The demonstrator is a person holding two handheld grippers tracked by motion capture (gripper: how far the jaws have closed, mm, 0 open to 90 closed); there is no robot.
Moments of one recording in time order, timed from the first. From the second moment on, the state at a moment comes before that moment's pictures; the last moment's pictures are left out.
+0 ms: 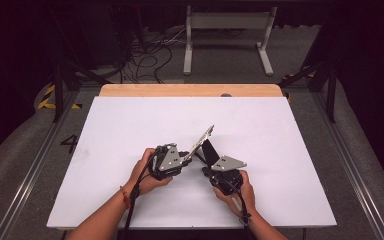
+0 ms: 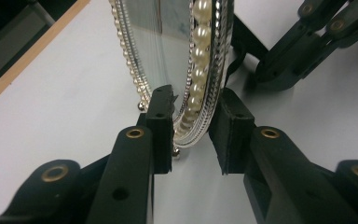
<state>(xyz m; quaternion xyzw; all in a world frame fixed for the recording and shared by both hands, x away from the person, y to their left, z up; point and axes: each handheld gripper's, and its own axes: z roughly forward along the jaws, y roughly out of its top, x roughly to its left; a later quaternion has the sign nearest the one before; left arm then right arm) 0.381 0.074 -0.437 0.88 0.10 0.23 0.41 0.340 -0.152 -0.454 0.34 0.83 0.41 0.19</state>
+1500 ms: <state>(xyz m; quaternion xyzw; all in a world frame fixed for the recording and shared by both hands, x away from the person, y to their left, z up) 0.371 0.063 -0.444 0.90 0.06 0.25 0.36 0.347 -0.167 -0.450 0.34 0.83 0.40 0.18</state>
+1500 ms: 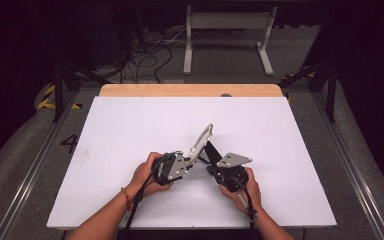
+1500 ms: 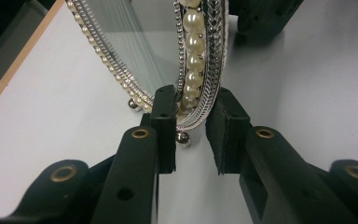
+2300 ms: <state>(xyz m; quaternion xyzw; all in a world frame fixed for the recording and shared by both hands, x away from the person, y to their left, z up) 0.372 0.071 -0.438 0.89 0.06 0.21 0.40 0.346 -0.170 -0.446 0.33 0.84 0.40 0.17</state>
